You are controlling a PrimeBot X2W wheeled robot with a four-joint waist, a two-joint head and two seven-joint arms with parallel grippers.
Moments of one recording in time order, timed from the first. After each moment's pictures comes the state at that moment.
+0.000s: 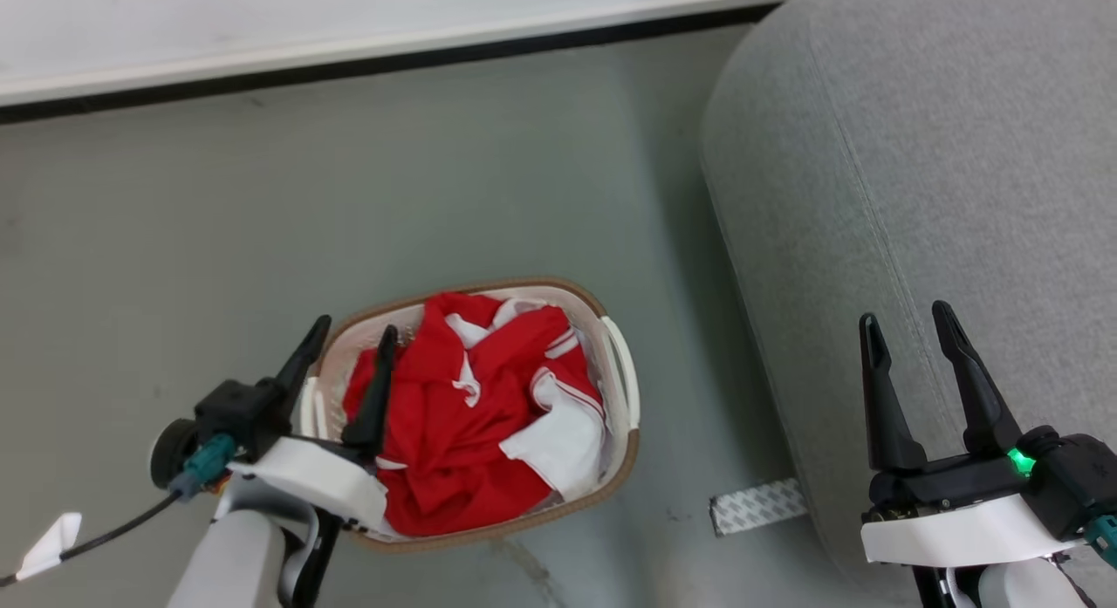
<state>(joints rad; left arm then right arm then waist) -0.38 0.16 -0.14 0.40 -0.19 -0.13 -0.26 -0.20 -0.05 0.11 0.06 0.27 0.13 -0.26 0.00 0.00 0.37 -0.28</state>
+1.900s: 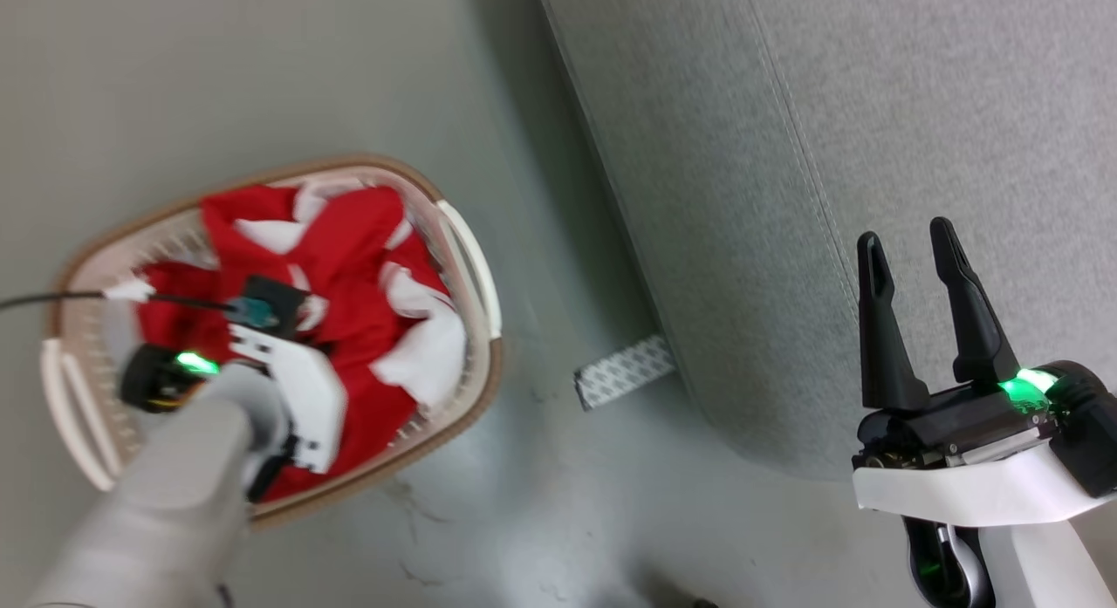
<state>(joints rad) -0.88 0.37 -0.85 1.04 -0.56 -0.13 0.01 -0.30 -0.05 0.18 -0.04 0.42 0.13 -0.26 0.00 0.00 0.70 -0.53</state>
